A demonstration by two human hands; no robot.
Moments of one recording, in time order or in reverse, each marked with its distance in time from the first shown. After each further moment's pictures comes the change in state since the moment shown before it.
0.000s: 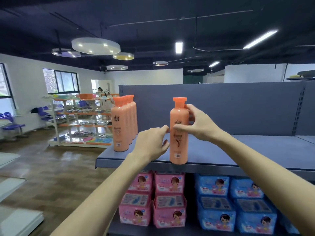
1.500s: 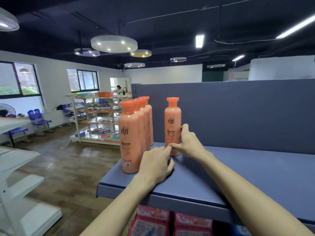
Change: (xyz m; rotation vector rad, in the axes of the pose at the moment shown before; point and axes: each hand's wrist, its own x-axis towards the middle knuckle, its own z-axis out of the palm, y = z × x) left_hand 0.029 -0.094 0.102 0.092 0.000 -0.056; right_hand 0.143 0.096 0.144 -0.132 -0.050 0.156
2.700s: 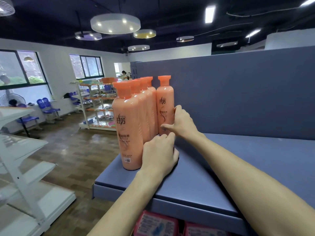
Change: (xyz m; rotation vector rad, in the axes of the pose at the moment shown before) left_hand 0.010 -0.014 0.026 0.112 0.059 -0.132; right_hand 0.068 -0.007 0.055 -0.049 0.062 0.007
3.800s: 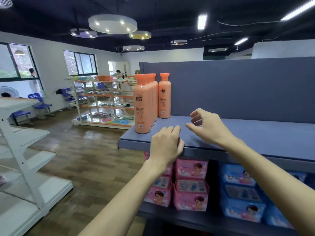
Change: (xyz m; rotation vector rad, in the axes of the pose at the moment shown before) left_hand -0.099 0.044 -0.090 -0.167 0.116 0.056; right_hand -0.212 -0.031 -0.123 -0.052 0.041 -0.077
